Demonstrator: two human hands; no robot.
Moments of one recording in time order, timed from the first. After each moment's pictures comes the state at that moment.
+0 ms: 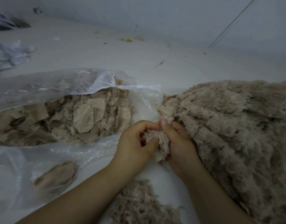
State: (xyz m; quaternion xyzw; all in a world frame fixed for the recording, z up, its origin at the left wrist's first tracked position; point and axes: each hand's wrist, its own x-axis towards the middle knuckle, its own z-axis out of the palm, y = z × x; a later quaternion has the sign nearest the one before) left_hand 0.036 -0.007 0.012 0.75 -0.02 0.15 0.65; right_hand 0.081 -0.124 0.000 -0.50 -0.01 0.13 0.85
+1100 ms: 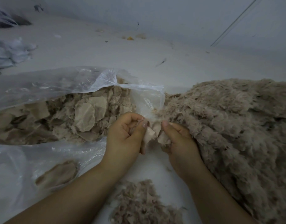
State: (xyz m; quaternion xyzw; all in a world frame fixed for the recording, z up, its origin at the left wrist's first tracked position) left_hand 0.039 0.007 0.017 0.66 0.02 0.20 0.73; right_hand 0.082 -0.128 0.000 -0.65 -0.05 0.12 0.75
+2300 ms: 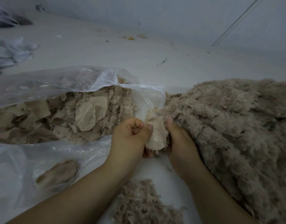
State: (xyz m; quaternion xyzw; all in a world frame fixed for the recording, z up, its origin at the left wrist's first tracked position) left_hand 0.037 -0.002 0.020 0.63 0.08 0.12 0.77; right_hand 0.079 -0.128 -0.001 -0.63 -0.07 0.13 0.76
